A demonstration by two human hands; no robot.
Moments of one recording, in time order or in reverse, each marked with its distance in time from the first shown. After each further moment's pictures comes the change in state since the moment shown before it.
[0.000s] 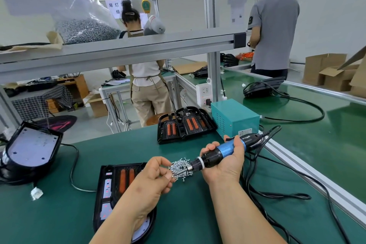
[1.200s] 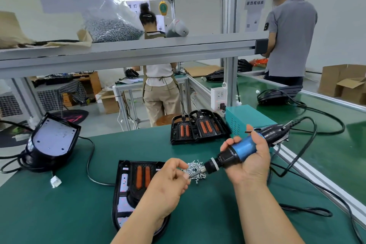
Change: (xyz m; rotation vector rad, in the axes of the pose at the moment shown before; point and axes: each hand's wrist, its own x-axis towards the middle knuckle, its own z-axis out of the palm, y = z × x) left_hand -0.003 0.001 0.003 0.158 0.055 -0.006; right_hand -0.013 -0.016 0.018 -0.190 -0.254 -0.150
